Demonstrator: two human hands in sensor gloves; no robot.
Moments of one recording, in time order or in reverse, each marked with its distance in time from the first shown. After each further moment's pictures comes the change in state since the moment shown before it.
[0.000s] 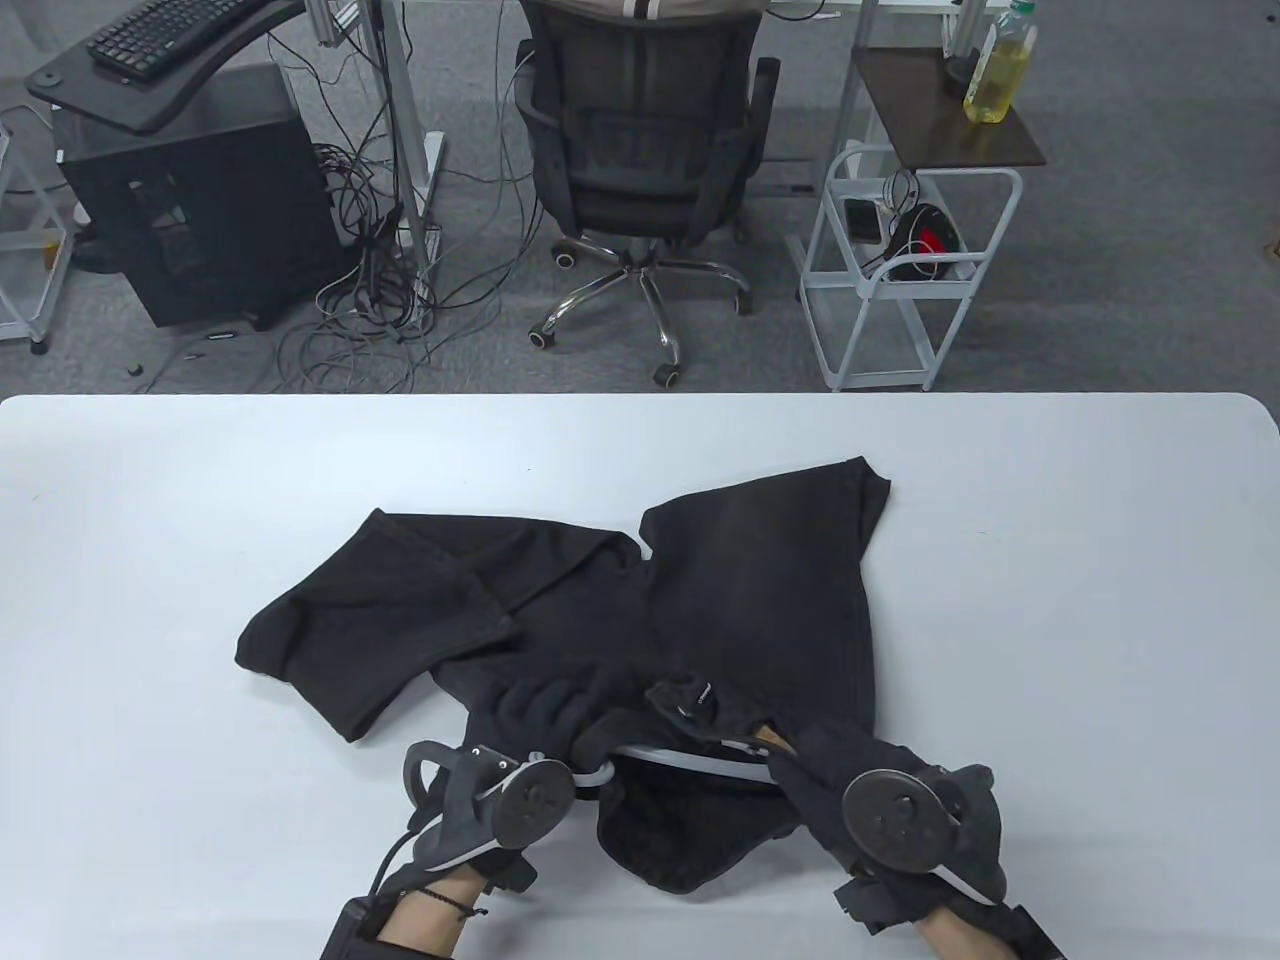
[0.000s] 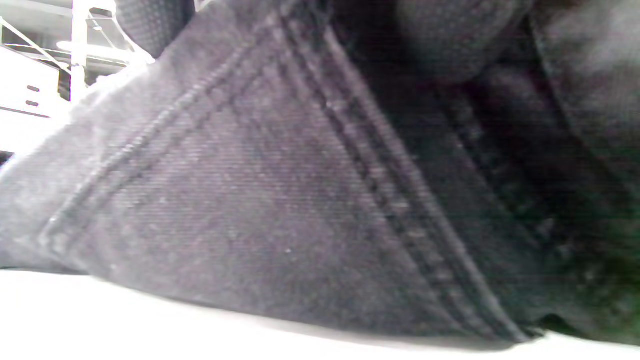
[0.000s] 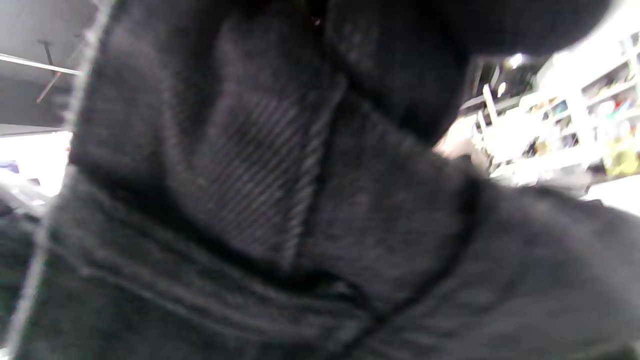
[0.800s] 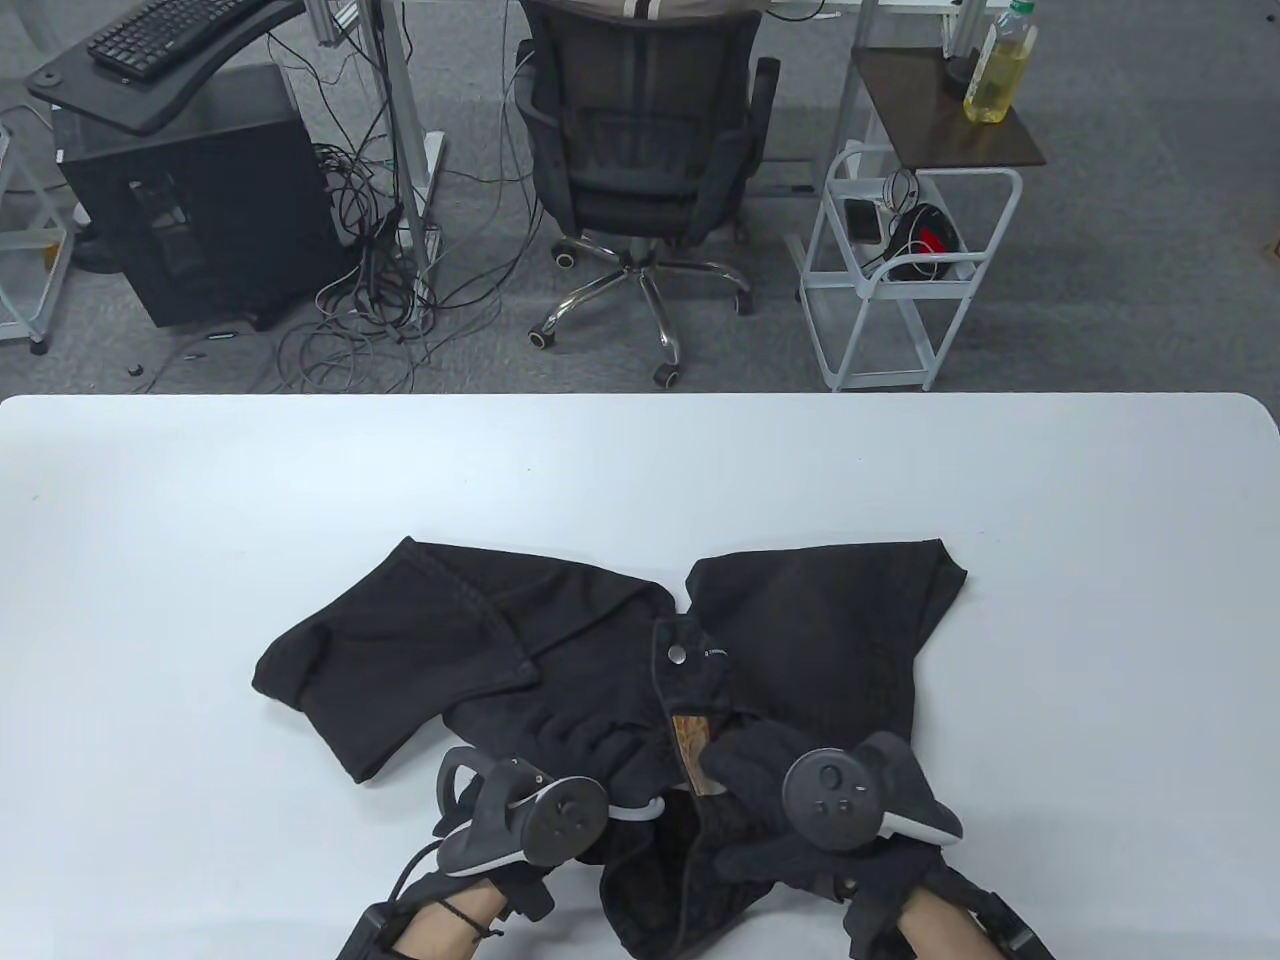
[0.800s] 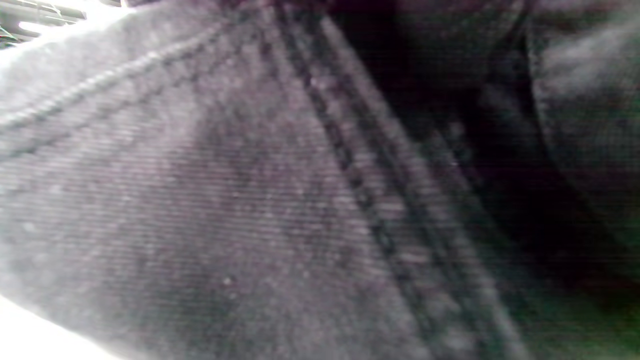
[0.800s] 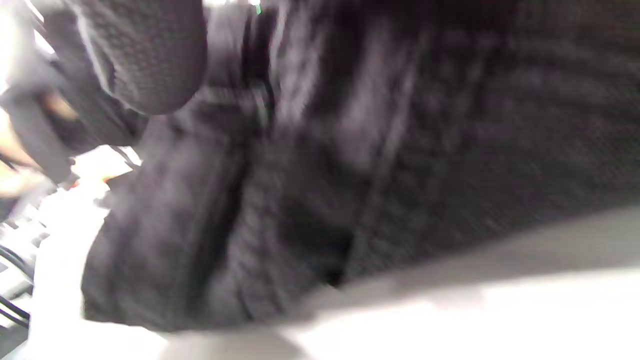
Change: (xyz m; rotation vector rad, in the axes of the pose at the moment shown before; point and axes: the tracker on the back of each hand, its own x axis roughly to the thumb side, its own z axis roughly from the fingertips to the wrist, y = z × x) left_hand 0.026 0.004 -0.001 -0.113 -0.119 0.057; right_hand 0.005 0.049 -0.007 0.575 -0.158 0.010
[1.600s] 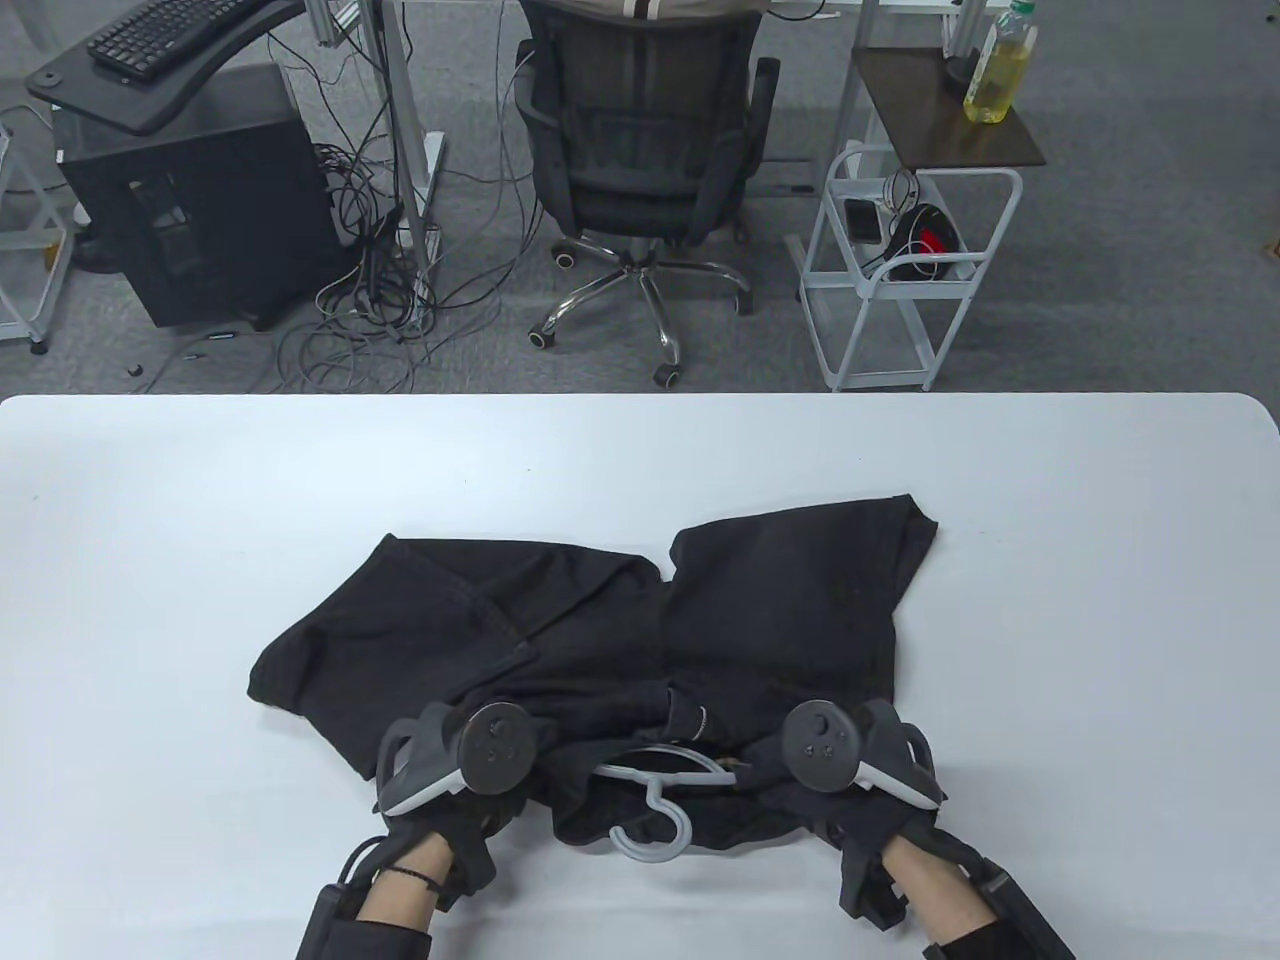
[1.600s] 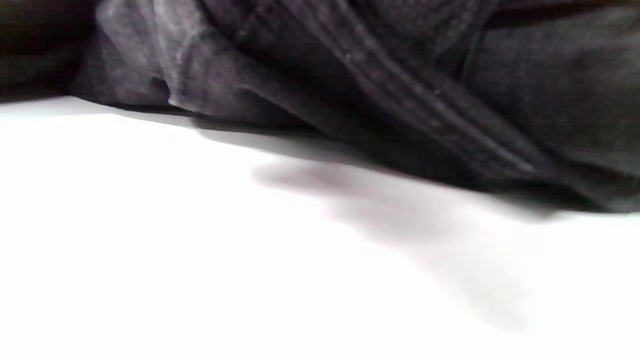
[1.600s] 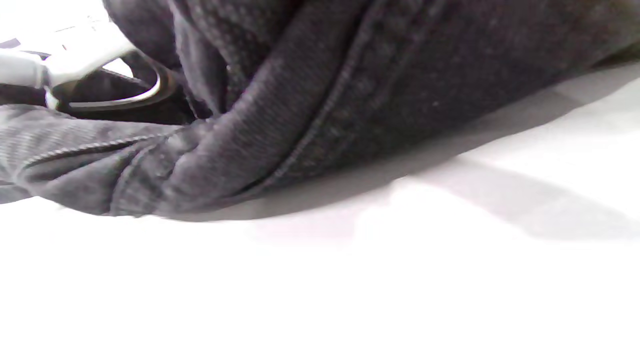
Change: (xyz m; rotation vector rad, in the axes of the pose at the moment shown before) left_hand -0.072 -0.030 -0.005 -0.259 0.180 0.082; right_hand -0.058 0.017 -0.030 -0.061 0.251 0.012
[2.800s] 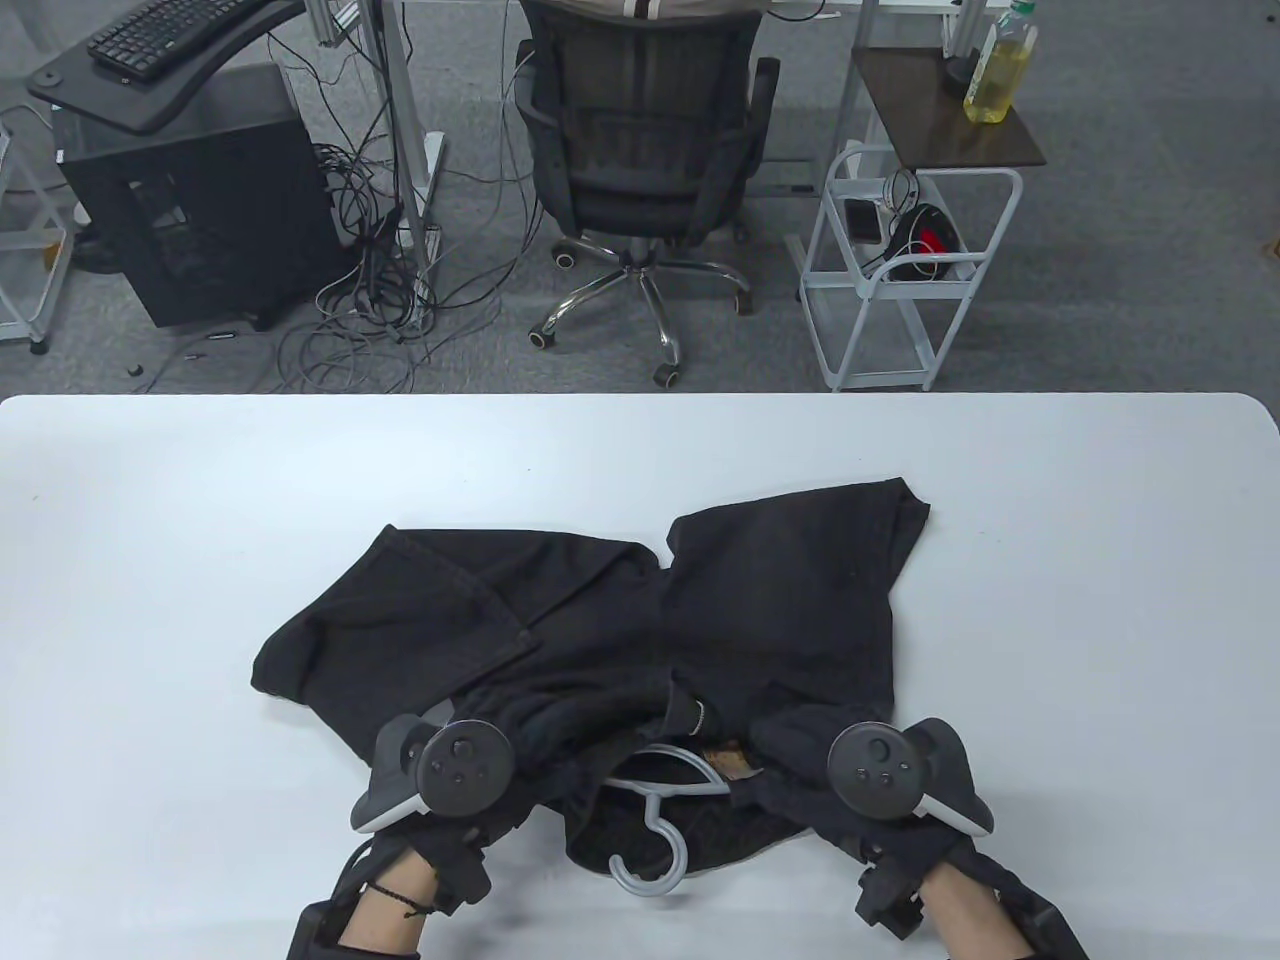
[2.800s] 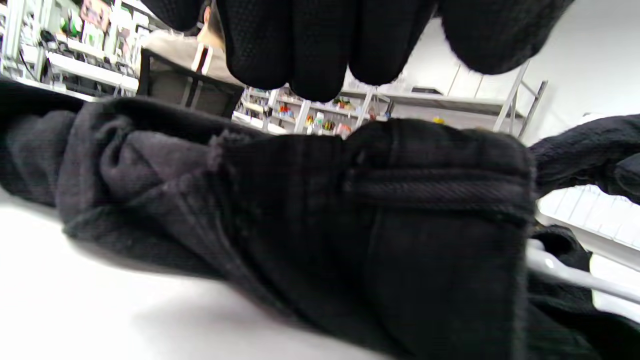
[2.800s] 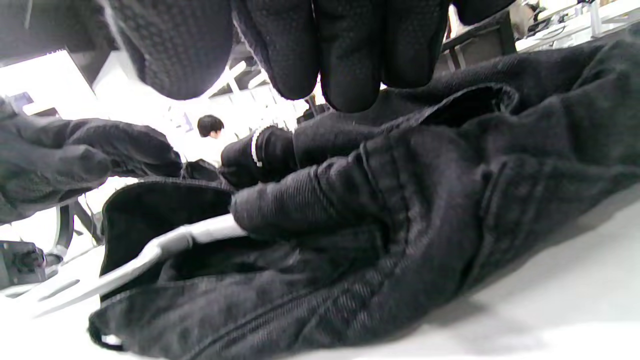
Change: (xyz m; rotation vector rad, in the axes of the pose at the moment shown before) left_hand 0.006 0.033 0.028 0.231 -0.157 0.168; right_hand 0.000 -0.035 0.040 -0.202 -0.147 -0.148
